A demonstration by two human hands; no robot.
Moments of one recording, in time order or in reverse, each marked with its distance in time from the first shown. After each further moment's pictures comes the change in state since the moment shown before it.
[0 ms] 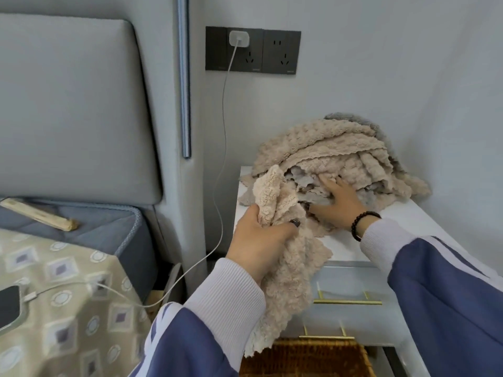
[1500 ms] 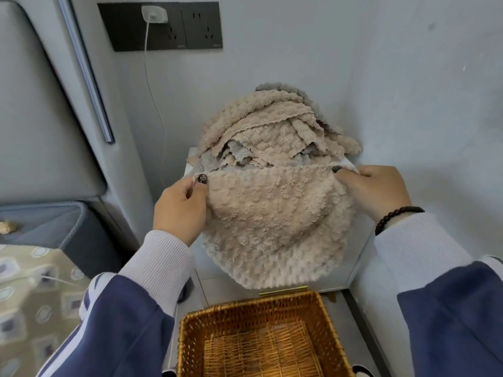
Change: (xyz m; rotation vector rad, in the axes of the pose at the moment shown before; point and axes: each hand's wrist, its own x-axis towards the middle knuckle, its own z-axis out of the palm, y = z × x) left_hand 0.000 -0.014 0.016 0.569 0.303 0.339; right_hand -0.139 0.045 -0.102 0.402 0.374 0.246
